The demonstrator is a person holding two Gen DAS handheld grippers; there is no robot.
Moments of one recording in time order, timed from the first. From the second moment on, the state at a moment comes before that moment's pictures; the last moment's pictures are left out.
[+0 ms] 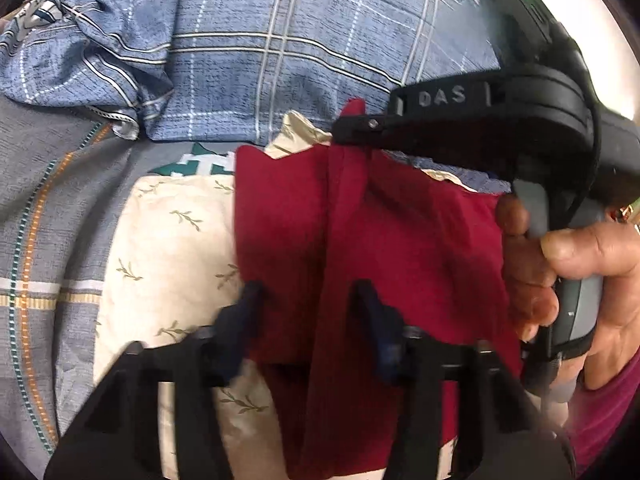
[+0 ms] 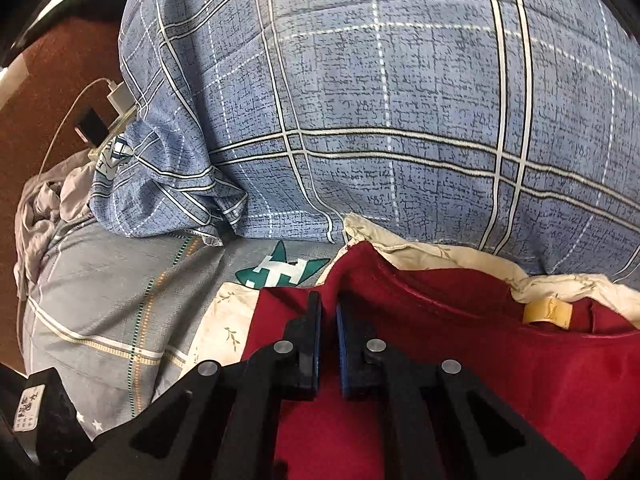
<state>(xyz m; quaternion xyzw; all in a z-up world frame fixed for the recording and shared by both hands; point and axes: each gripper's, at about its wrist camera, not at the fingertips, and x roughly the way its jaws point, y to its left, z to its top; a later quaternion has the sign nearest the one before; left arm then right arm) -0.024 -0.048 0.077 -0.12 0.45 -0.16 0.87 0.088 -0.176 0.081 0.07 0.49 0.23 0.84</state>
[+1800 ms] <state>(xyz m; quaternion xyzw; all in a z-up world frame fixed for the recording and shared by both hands) -0.020 -0.048 0.062 -0.09 0.43 -0.08 0.89 0.019 -0.423 0.088 0.08 0.45 0.00 0.89</state>
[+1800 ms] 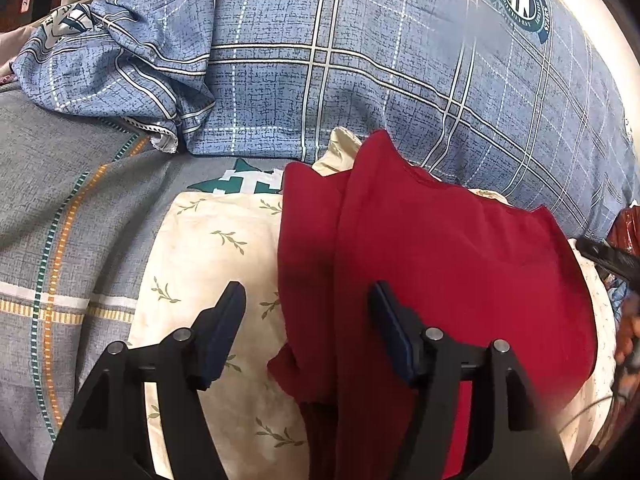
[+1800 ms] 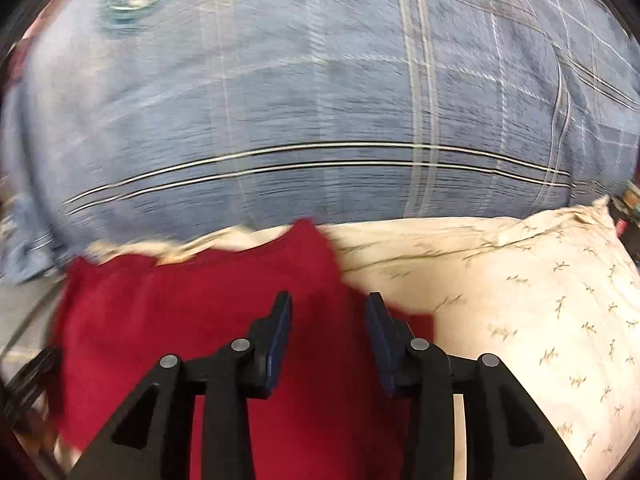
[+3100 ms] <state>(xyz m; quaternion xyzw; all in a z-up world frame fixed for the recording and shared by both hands) -0.028 -0.023 0.070 -0.13 0.46 -0.11 0.87 0.088 -0.151 0.022 0.00 0.47 0.21 0.86</state>
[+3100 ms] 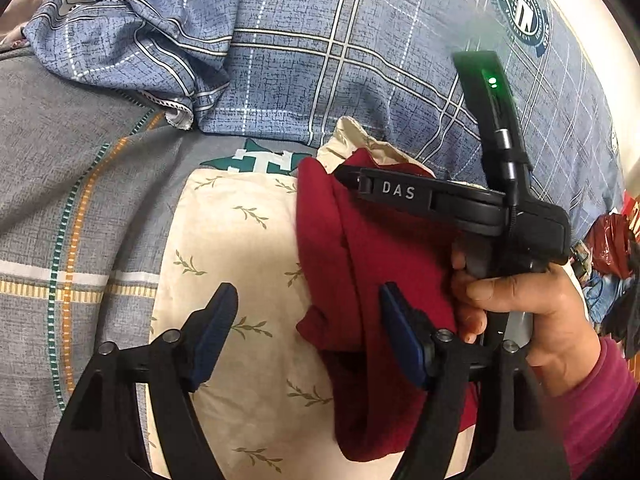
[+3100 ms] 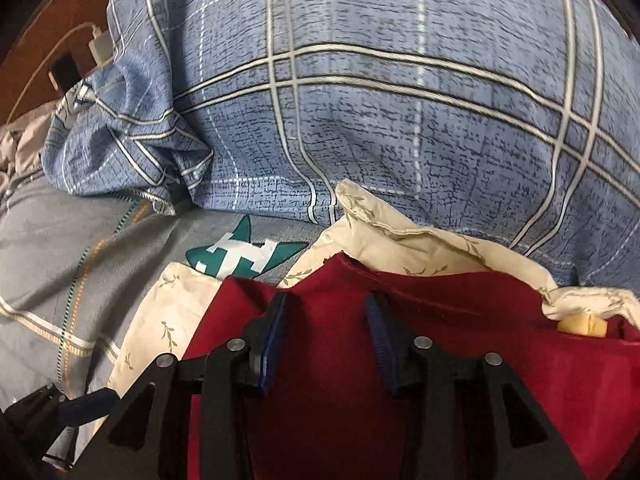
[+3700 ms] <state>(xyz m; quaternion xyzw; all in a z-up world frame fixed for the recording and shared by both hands) -0.031 -0.026 0.068 -0.11 0.46 -0.11 0.87 0.078 -0.161 0.023 0.01 0.45 0.24 0.86</state>
